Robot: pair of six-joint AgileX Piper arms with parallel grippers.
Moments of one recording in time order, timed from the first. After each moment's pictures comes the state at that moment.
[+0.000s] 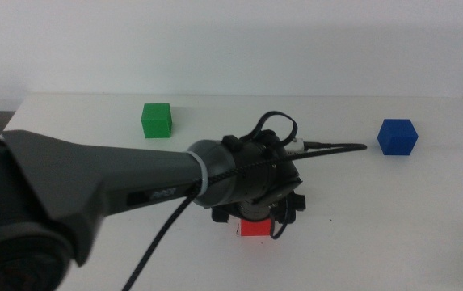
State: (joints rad) left arm -0.86 2.08 -1.43 0.43 0.77 -1.10; right arm 0.02 0.00 0.00 -0.03 0.25 -0.04
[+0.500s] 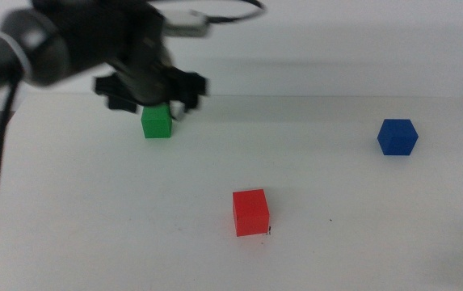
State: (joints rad) left arm -0.48 1.81 -1.53 0.30 0.88 -0.60; right arm 0.02 0.00 0.00 -0.03 0.25 -0.04
